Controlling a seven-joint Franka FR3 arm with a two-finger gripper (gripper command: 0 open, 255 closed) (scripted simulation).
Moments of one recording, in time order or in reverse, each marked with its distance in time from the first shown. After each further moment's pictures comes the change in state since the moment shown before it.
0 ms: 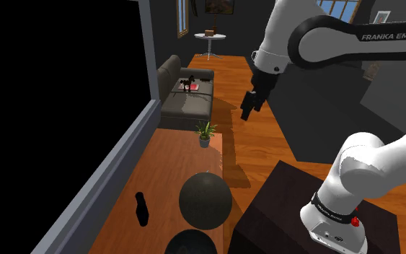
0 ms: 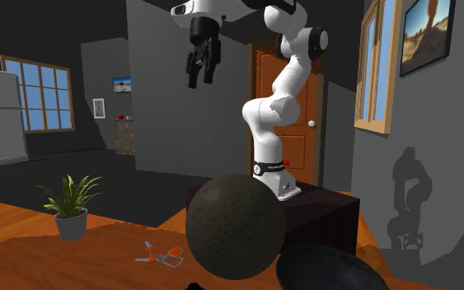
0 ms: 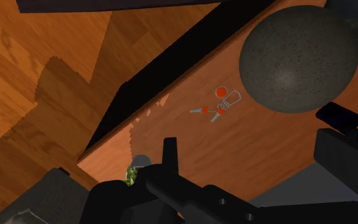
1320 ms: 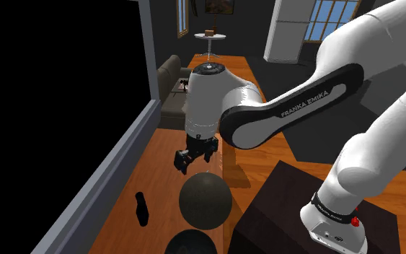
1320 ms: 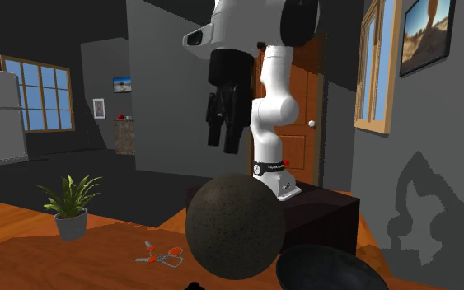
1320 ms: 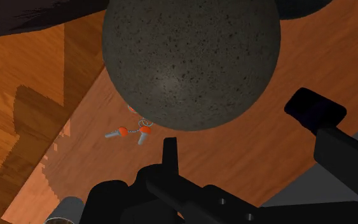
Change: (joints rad) arm -0.080 0.585 0.534 0.166 -0.095 0.397 0.706
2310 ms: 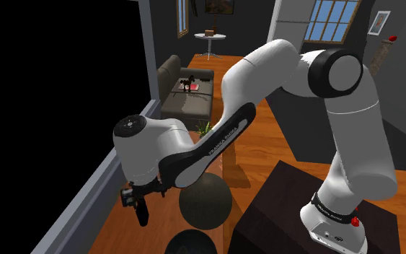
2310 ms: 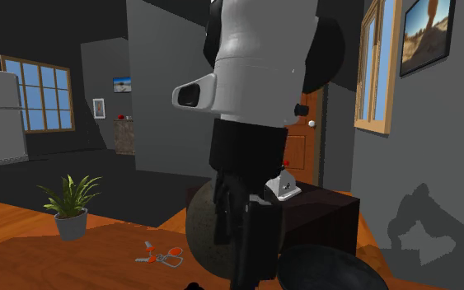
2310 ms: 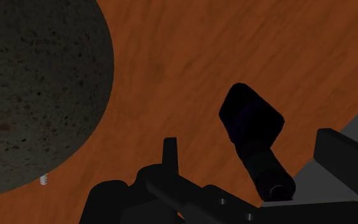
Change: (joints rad) arm 0.249 0.747 -0.040 0.551 -0.582 -0.076 0.636
